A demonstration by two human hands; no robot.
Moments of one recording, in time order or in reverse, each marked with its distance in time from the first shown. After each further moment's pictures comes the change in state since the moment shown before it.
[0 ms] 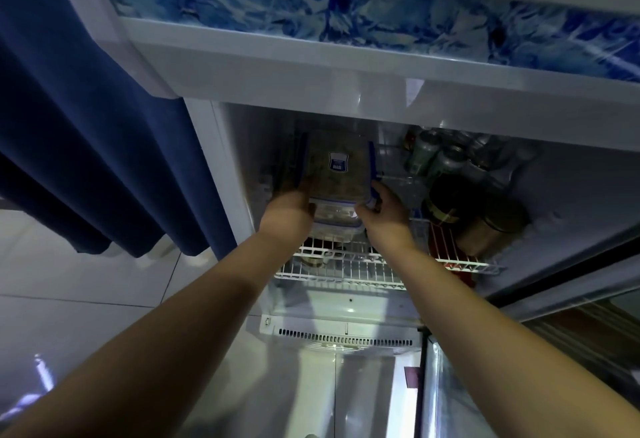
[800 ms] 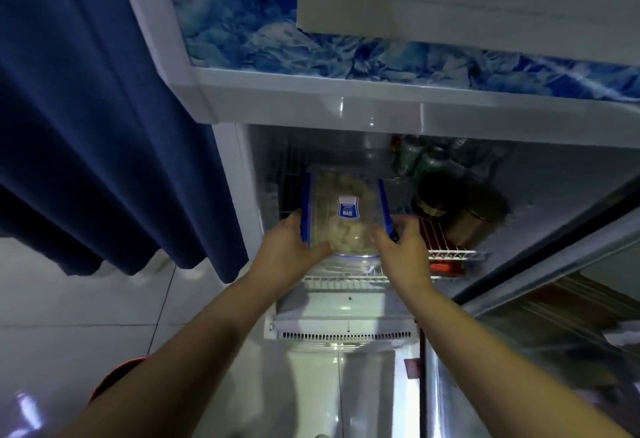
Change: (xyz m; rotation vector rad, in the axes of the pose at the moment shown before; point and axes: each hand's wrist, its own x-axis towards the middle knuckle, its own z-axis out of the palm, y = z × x) left_hand -0.071 -0.020 -0.018 -0.411 -0.039 0.134; right_hand -0.085 -0.016 -0.018 -0.038 0.225 0.132
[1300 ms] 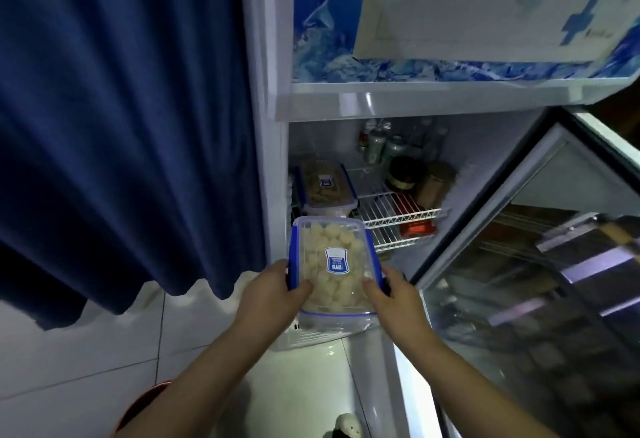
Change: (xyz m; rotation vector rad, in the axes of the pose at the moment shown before) left_hand -0.144 -0.042 -0.083 0.072 -0.149 -0.023; right_hand -0.214 -0.037 0.026 0.072 0.010 0.072
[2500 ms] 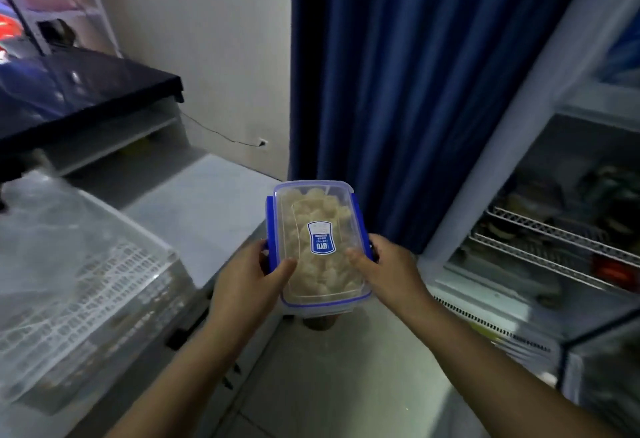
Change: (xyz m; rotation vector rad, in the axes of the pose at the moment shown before) left_hand -0.556 -0.101 -0.104 -0.098 0.843 -0.367; right_hand -0.411 -0.106 0.127 -0.133 -0.731 -0.526
